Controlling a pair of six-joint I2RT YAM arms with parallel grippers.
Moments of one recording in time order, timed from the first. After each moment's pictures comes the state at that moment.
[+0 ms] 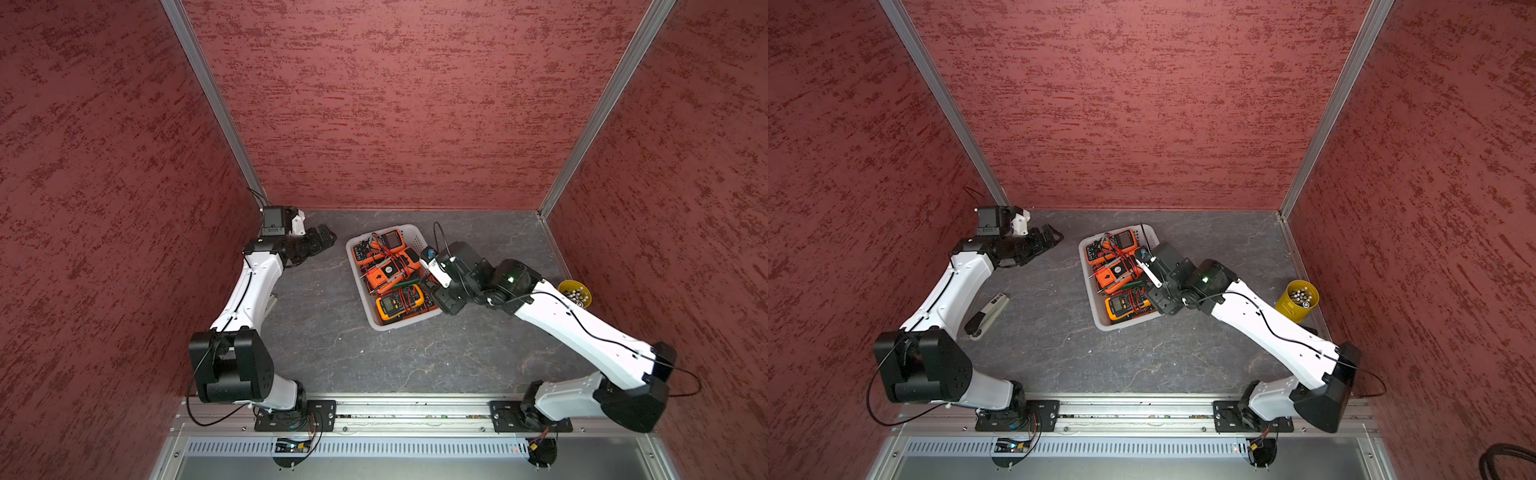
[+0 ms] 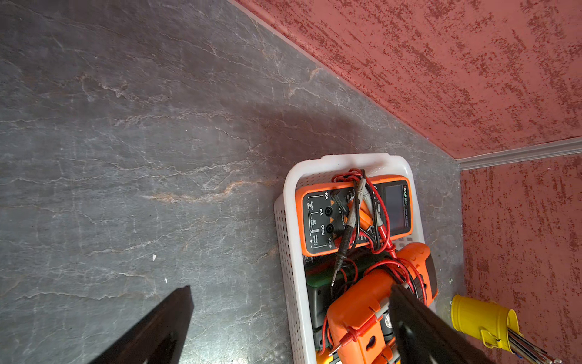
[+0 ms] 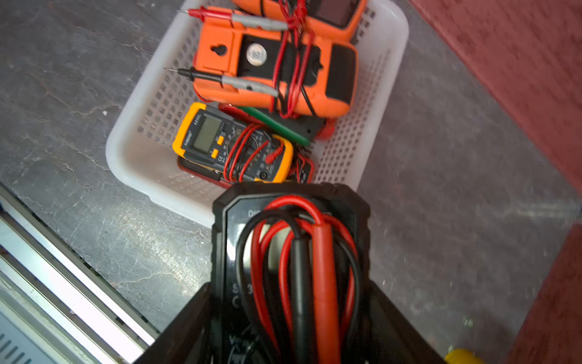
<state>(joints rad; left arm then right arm) 0.07 1.47 1.30 -0.65 0.39 -0.44 0.82 1.44 1.53 -1.07 0.15 -0.09</state>
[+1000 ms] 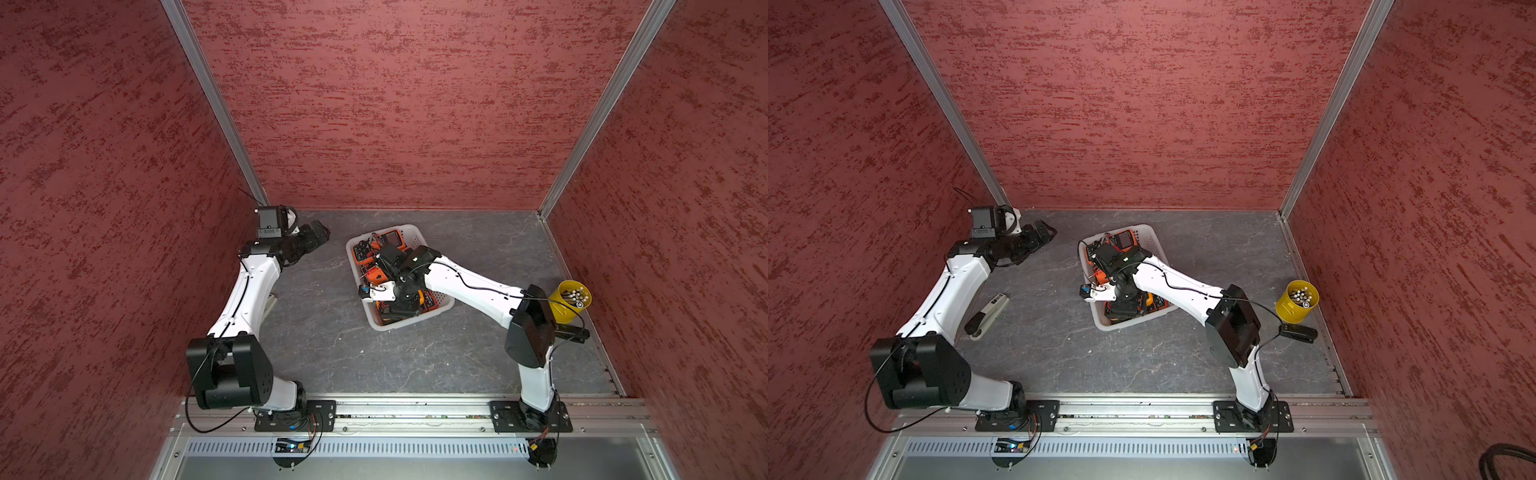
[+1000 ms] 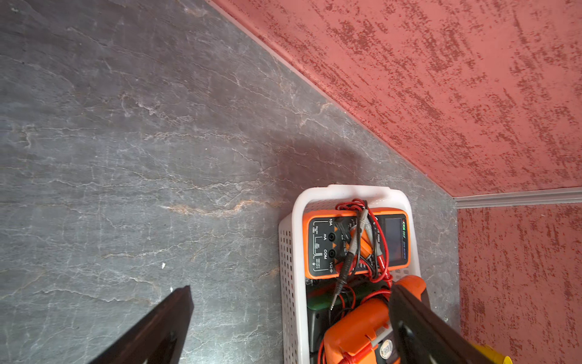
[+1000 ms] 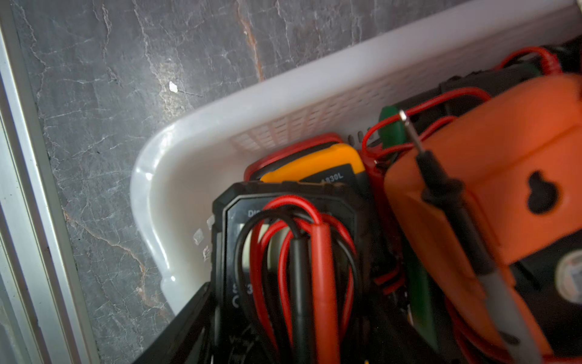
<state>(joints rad) 0.09 1.45 1.28 -0.60 0.33 -0.53 0.90 2.00 1.83 -1.14 -0.07 -0.68</state>
